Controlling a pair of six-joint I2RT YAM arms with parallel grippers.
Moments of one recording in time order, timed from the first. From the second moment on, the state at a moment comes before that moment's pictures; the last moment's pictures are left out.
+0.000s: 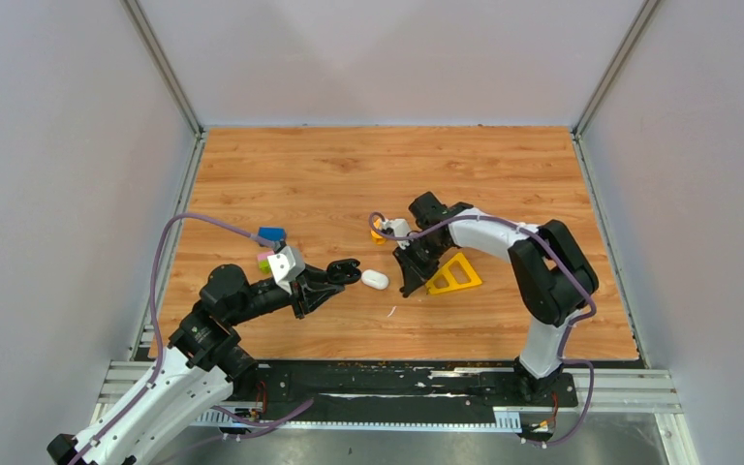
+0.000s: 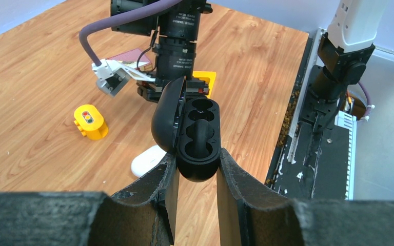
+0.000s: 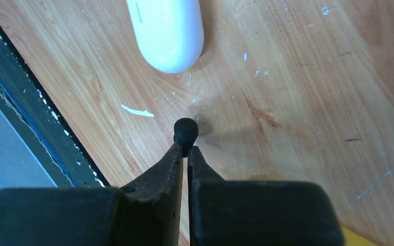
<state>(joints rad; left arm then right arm) -0.65 0.43 0.46 -0.10 0.49 -0.06 0.59 1.83 1.15 -0.66 -0.57 -0.24</state>
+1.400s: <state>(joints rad) -0.65 0.50 0.46 -0.10 0.57 -0.03 1.14 1.55 1.82 -1.37 -0.21 -1.01</state>
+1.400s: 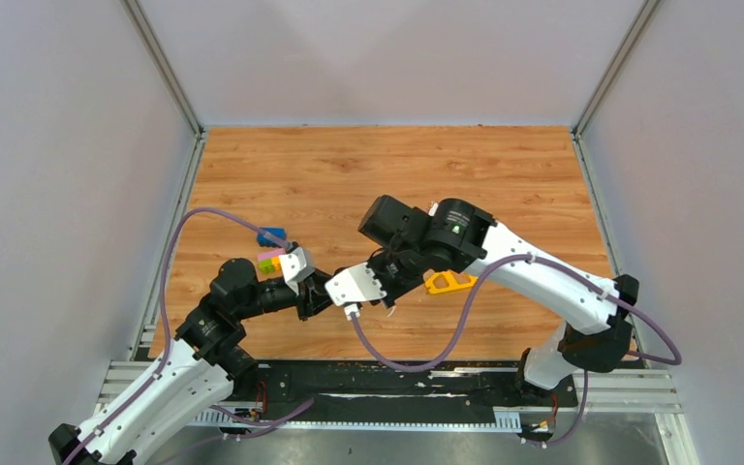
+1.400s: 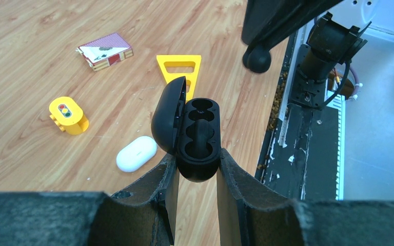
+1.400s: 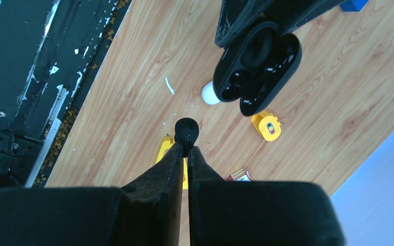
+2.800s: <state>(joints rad) -0.65 0.47 0.45 -0.10 0.61 -0.03 1.26 1.75 2.00 -1.40 -0.02 -0.93</state>
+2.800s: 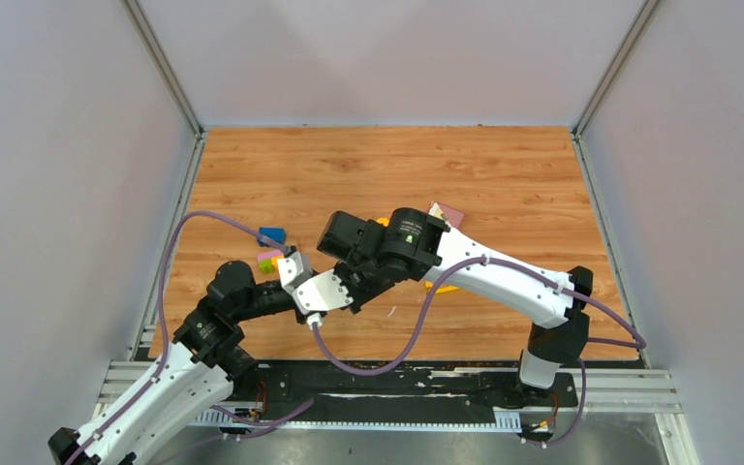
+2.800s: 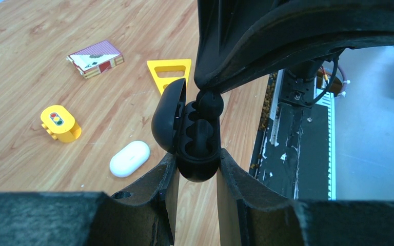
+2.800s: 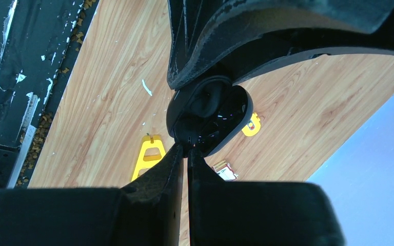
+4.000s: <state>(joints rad) -0.65 0.45 0.45 -0.10 0.61 -0.03 1.28 1.78 2.02 -1.38 0.03 -0.90</state>
